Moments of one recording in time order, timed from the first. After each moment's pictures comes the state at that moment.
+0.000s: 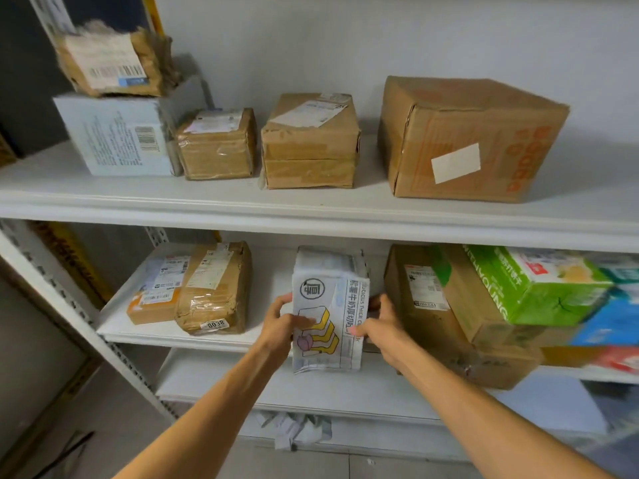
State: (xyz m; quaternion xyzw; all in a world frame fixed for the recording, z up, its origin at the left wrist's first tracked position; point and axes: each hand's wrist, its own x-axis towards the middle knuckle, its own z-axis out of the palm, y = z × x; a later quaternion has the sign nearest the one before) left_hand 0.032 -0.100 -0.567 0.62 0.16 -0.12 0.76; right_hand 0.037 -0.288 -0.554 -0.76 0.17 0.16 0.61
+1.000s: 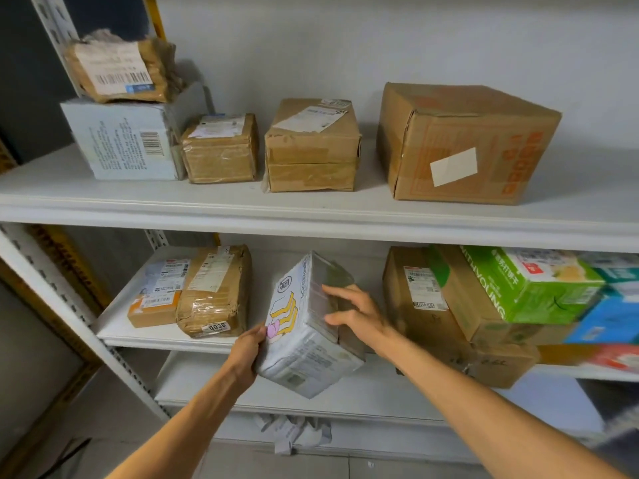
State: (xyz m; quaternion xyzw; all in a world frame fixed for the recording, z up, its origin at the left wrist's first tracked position) left_hand 0.016 -0.055 -0.597 0.54 0.25 -0.11 0.80; right_hand 0.034 -0.262 -0.530 -0.82 -0.05 0.11 0.57
